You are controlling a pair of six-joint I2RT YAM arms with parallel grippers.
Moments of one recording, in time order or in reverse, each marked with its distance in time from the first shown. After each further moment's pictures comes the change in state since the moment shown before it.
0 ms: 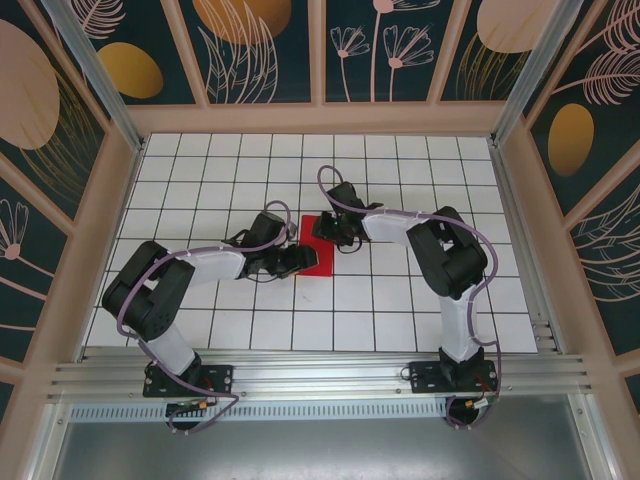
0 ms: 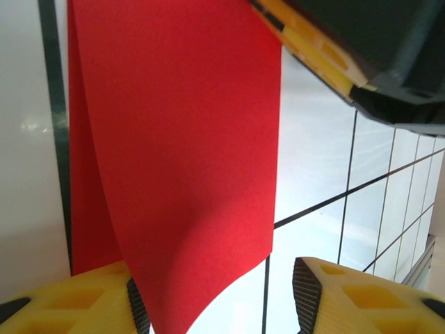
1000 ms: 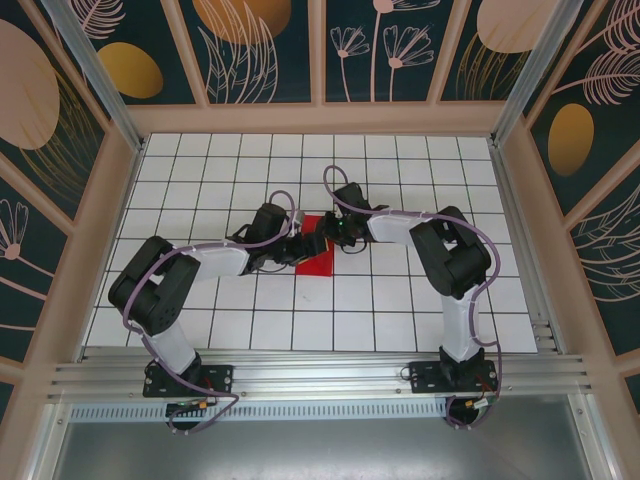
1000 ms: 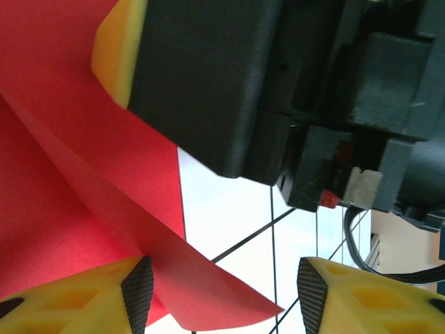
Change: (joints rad) left arm 0.000 0.044 0.040 0.183 0.071 -0.041; right arm -0.029 -0.011 -0.050 0.069 -0.075 -0.003
